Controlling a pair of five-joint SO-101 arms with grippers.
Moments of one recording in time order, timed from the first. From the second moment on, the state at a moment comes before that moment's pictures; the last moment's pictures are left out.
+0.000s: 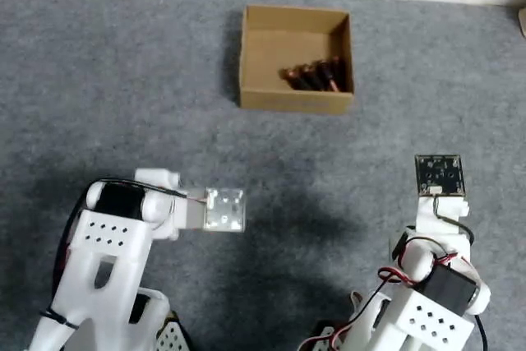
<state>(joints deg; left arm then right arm) 2.9 -47.4 56.4 69.1 -75.2 24.4 -76.7 60.9 81.8 31.3</state>
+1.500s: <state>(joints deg) -19.2 -47.6 80.0 13.2 65.4 26.0 -76.7 60.9 81.8 31.3</state>
